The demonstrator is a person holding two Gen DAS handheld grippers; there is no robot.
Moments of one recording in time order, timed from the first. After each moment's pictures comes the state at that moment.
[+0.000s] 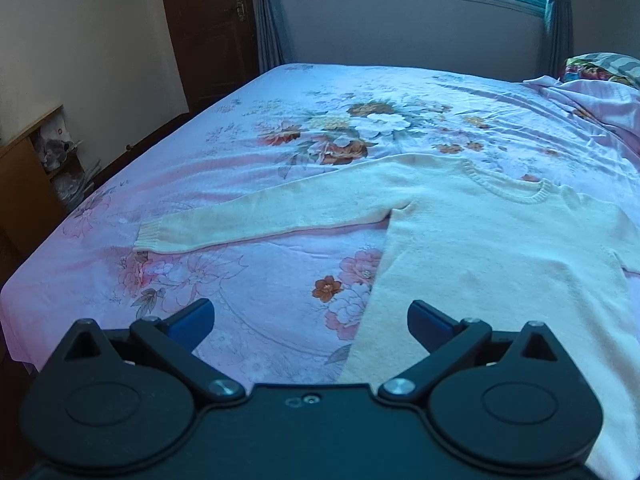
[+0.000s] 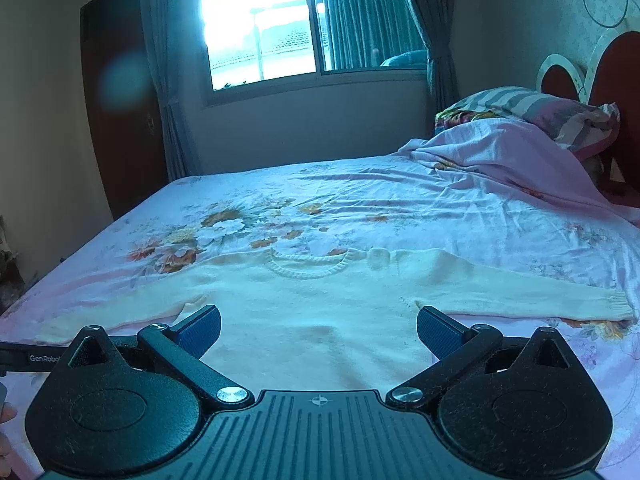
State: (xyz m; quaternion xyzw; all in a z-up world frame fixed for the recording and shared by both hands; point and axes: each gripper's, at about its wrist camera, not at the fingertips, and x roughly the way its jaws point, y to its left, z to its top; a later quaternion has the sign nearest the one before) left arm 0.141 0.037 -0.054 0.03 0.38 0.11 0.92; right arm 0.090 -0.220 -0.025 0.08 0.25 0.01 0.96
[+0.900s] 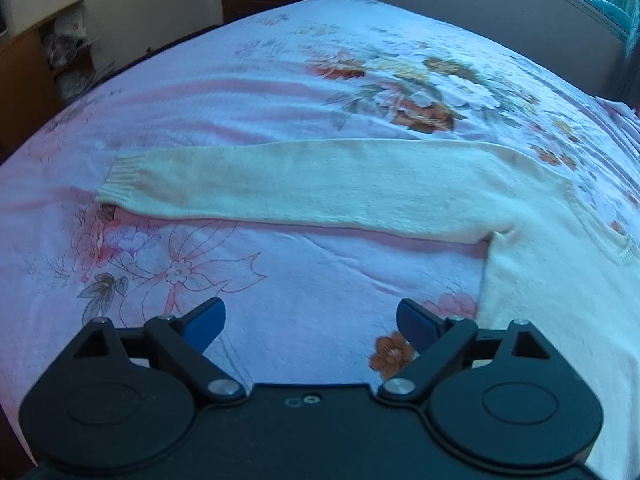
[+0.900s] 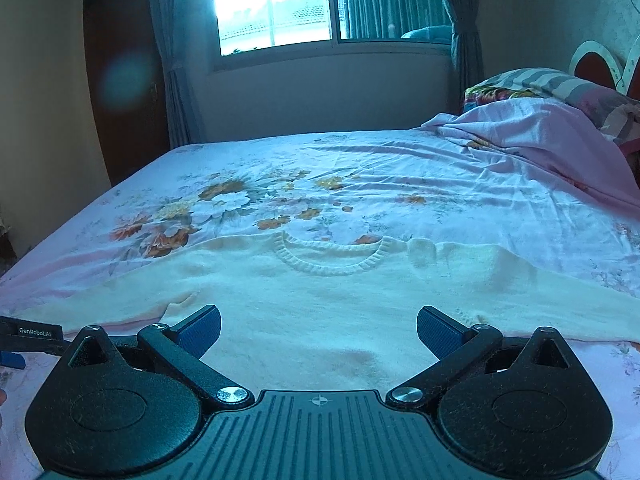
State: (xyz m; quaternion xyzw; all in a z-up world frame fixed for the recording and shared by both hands) left arm 0.263 0.133 -0.124 -0.10 0.46 0.15 0.87; right arm 0.214 -0.185 -0.079 0.06 0.29 0.02 0.95
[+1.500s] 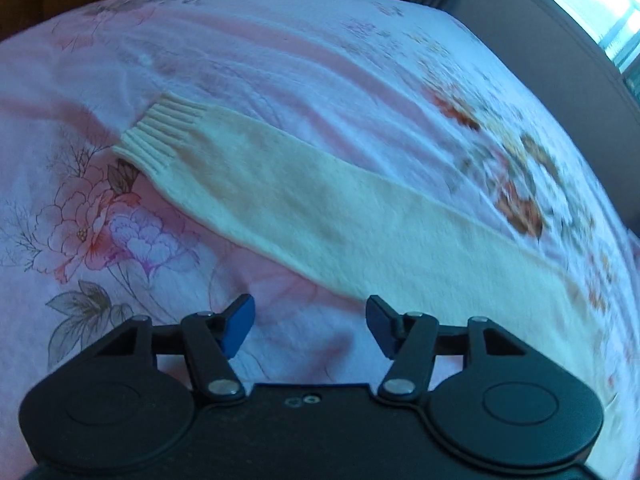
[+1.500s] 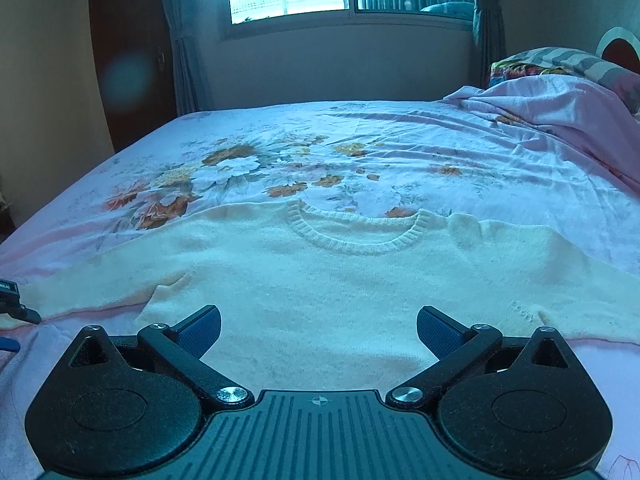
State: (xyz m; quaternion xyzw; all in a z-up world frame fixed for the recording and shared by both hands) left arm 0.299 0.250 -0.164 -0.31 0.44 0.20 0.82; right arm 0.276 -0.165 -0.130 0.05 0.33 0.04 0.94
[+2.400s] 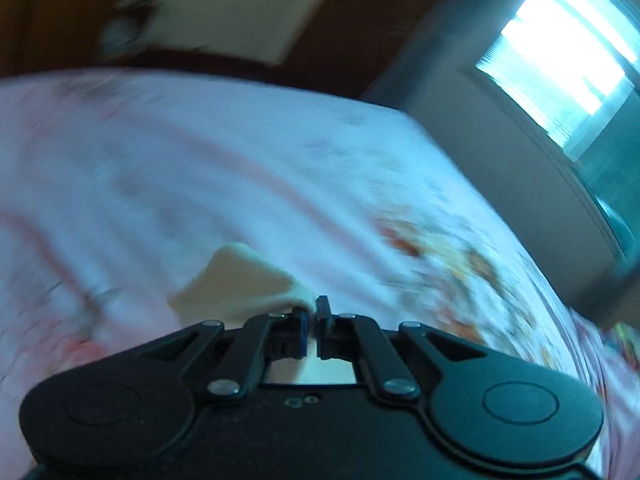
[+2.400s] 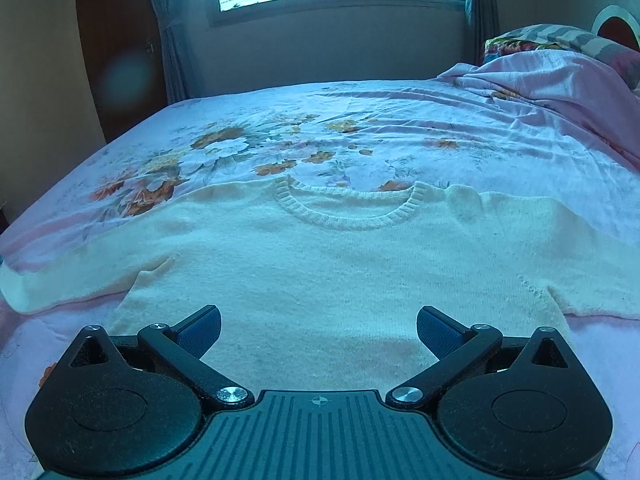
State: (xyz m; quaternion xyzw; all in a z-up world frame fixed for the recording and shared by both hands) left arm 0.329 0.255 -0.104 -0.30 0.28 0.14 0.90; right arm 0.283 -0.174 -0.150 0.07 0.35 0.03 0.93
